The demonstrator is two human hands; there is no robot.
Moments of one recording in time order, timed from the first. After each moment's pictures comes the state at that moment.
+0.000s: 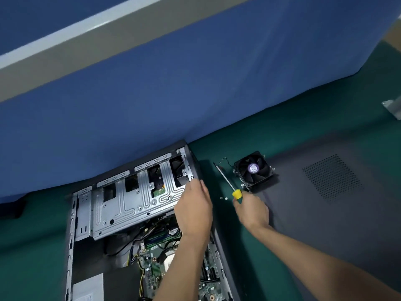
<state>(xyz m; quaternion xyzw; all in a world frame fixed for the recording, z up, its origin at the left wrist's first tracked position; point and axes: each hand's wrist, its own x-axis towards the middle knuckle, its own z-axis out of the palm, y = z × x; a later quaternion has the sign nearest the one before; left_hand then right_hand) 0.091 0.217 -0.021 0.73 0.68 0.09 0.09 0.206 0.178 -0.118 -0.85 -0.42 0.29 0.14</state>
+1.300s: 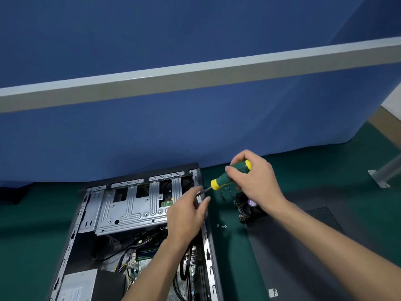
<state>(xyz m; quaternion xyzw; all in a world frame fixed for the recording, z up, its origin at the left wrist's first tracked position) 0.057 0.226 -0.001 0.72 0.60 0.29 0.17 0.231 0.222 0.082 -0.65 -0.51 0.32 0.46</state>
